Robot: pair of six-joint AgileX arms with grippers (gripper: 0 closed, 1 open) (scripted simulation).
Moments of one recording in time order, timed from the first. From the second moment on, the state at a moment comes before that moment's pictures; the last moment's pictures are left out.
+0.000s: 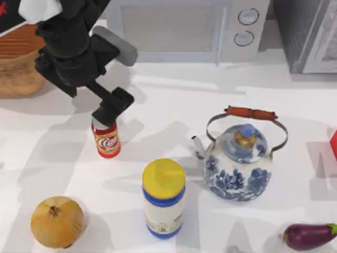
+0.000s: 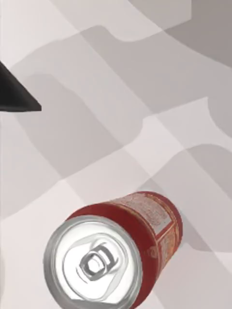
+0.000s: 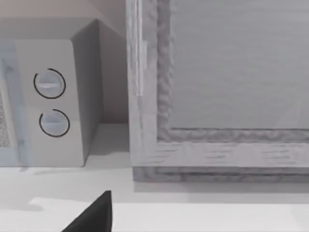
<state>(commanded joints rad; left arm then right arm) -0.40 1.93 1.64 -1.19 0.00 0.37 0.00 0.00 0.00 0.00 0.00 0.00</state>
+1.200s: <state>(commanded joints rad) -0.42 2.09 1.57 -1.05 0.00 0.39 0.00 0.00 0.00 0.00 0.00 0.00</state>
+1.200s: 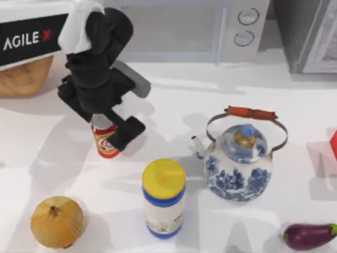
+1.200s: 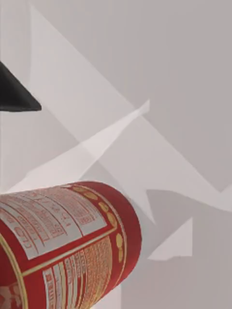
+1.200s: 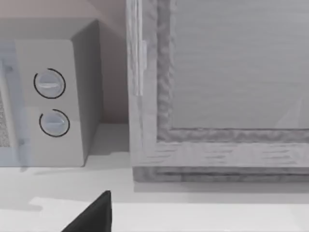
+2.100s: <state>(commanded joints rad) -0.42 2.09 1.57 -1.05 0.00 0.39 0.00 0.00 0.00 0.00 0.00 0.00</state>
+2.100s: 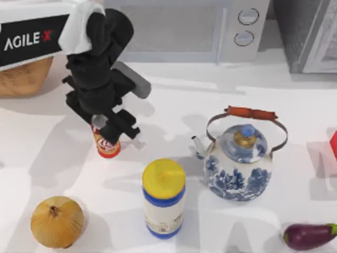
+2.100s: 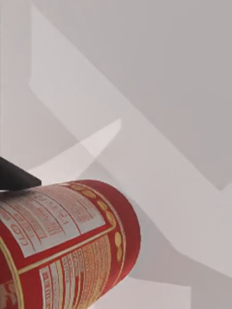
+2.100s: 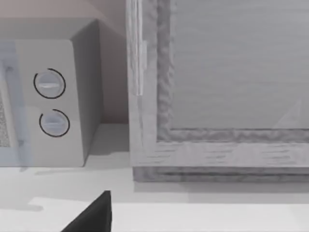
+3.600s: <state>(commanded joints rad) -0.03 1.88 1.35 -1.03 -0.01 0.00 0.00 0.00 0.00 0.00 0.00 0.00</state>
